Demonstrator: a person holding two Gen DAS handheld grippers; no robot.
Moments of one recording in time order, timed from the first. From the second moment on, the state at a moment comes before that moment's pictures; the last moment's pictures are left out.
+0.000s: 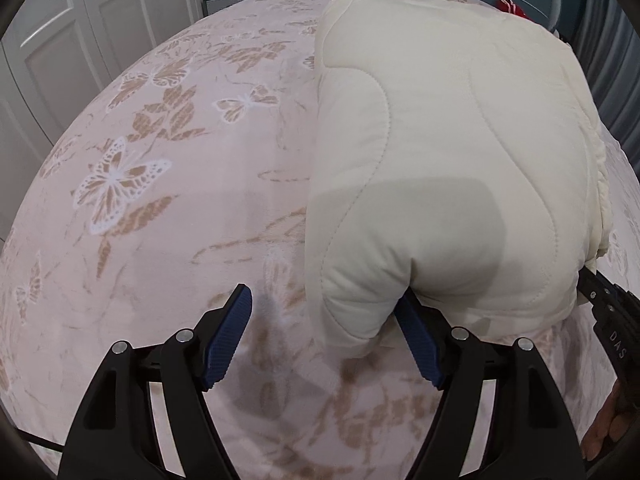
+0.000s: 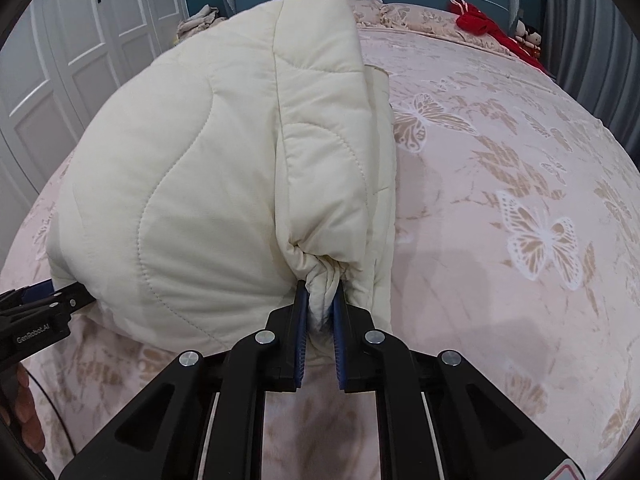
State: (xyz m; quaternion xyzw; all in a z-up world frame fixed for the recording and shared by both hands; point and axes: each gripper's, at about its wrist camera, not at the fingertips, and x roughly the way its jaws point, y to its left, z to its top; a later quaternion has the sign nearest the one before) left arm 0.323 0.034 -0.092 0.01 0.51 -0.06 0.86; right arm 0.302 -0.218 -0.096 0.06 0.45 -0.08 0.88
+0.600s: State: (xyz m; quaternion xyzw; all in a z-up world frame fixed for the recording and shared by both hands) left arm 0.298 0.067 -0.004 -0.03 0.44 -0.06 0.90; right arm 0.271 -0.241 -0.007 0.08 0.40 -0.07 0.91
